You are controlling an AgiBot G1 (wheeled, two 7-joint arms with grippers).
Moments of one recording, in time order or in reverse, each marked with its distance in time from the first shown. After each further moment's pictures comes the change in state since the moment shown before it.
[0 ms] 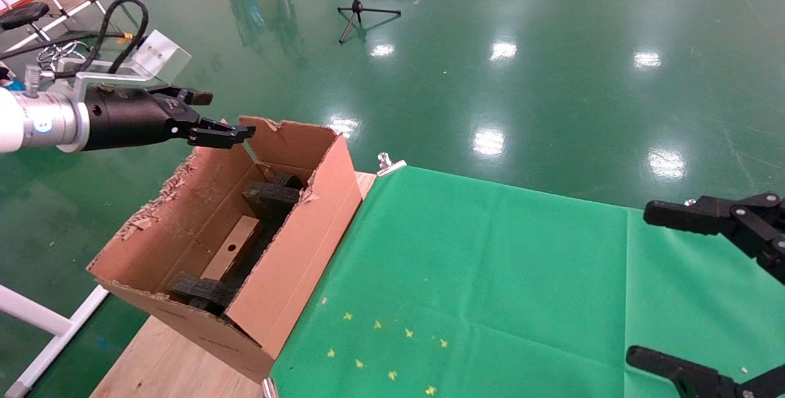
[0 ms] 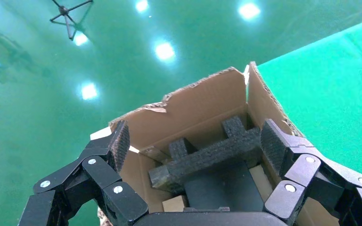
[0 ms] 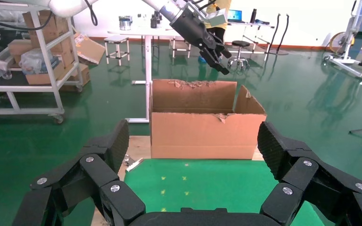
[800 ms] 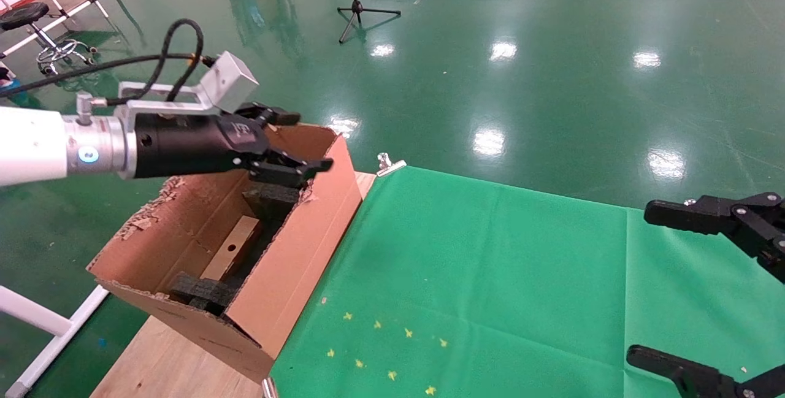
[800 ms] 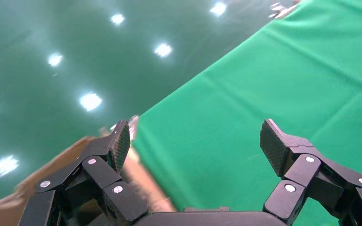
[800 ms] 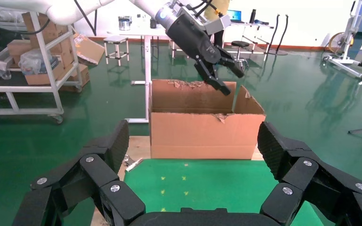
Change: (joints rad) left arm 0.126 0.031 -0.050 -0.084 -0.304 0.115 0.156; right arm 0.000 0.000 -0.001 0.000 0.001 0.000 0.000
